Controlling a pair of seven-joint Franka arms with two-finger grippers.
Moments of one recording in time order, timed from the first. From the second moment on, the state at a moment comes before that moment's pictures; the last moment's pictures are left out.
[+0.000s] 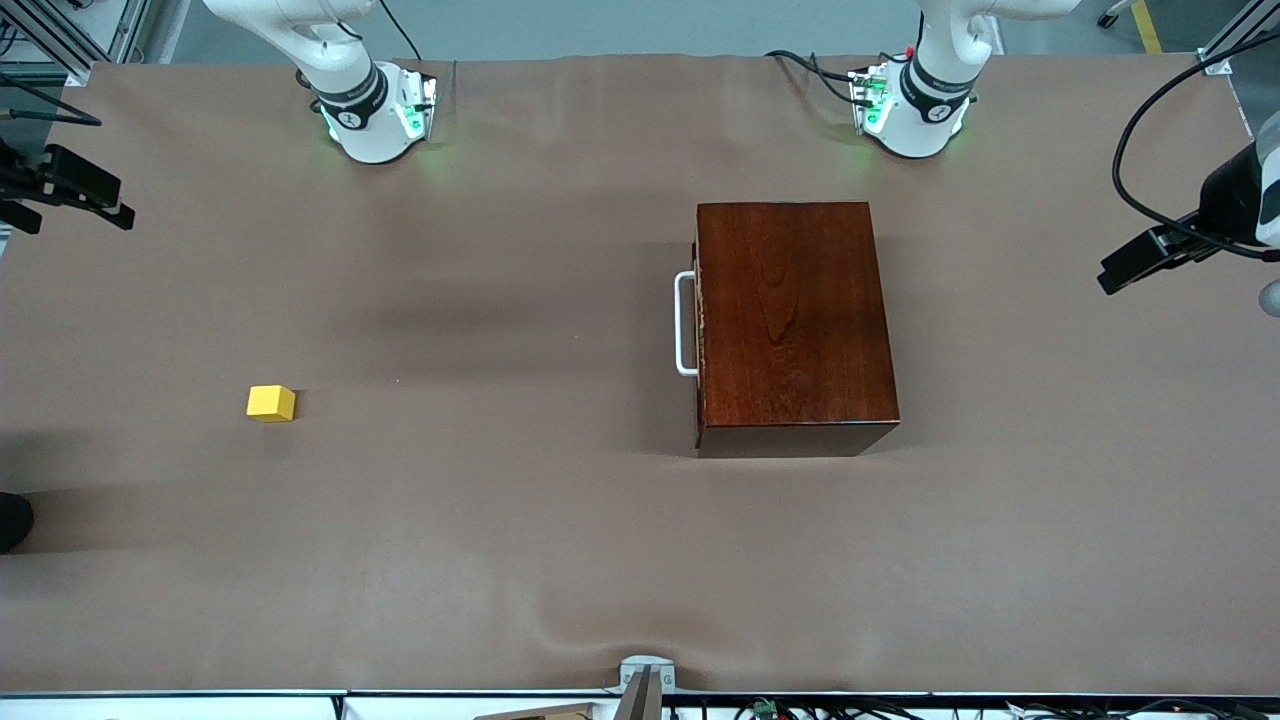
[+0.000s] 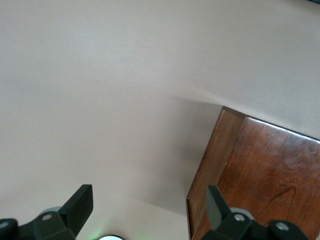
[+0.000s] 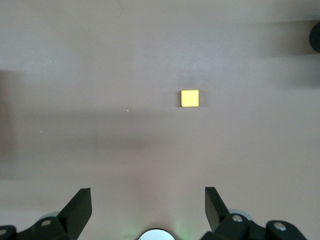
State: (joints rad) left arm -0.21 0.12 0.12 -1.33 0.03 1.41 -0.38; right arm 0.02 -0.02 -0.06 -1.45 0.03 1.37 -0.06
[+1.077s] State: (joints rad) left arm 0.09 -0.06 -0.22 -1.54 0.03 1.42 -0.09; right arm 0.02 -0.02 -0.06 -1.45 0.03 1.37 -0.06
